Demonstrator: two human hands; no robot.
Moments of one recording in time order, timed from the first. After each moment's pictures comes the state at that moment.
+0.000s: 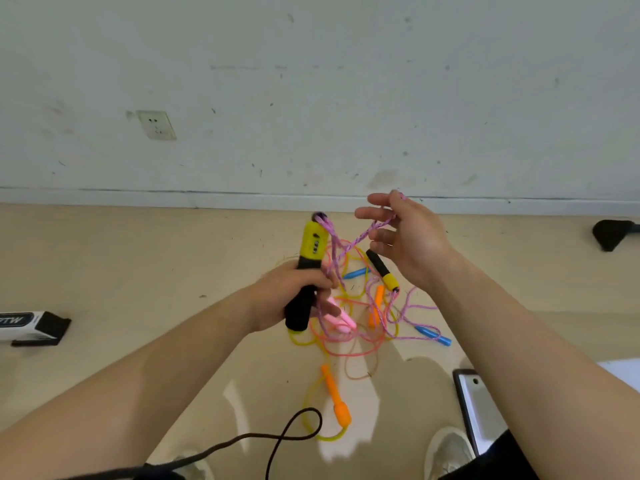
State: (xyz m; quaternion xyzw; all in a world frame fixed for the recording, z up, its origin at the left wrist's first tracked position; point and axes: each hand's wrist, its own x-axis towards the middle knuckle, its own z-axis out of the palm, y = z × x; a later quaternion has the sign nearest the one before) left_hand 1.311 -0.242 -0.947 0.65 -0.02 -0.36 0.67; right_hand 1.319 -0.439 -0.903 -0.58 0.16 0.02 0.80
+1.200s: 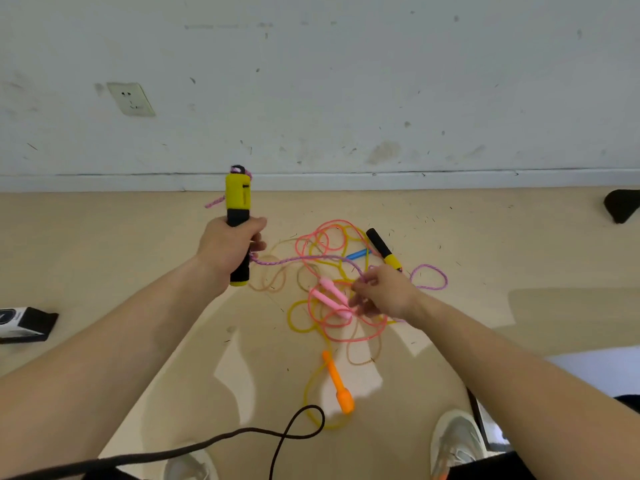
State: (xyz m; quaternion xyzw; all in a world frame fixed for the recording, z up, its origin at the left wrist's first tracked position) left_hand 1.373 -0.199 -0.974 0.76 0.17 -0.08 0.62; right_hand 1.310 -0.445 -1.040 -0.82 0.13 0.26 0.50
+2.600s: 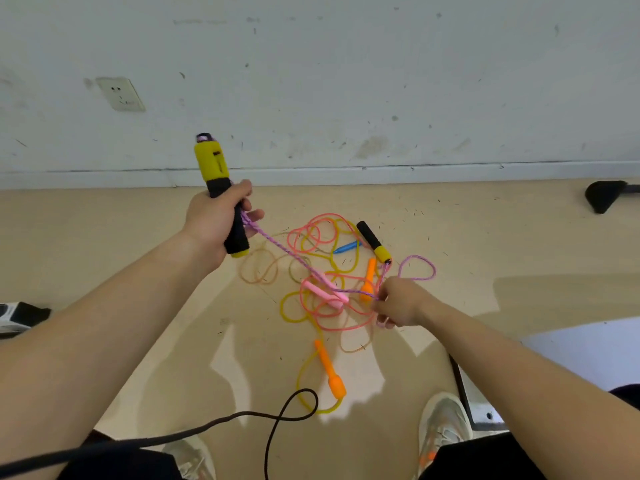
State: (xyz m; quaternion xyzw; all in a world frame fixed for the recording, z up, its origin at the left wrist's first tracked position) left_hand 1.369 -0.208 -0.947 0.68 0.15 -0.09 0.71; right_hand 1.274 -0.481 -1.054 -0.91 0.08 0.30 0.25
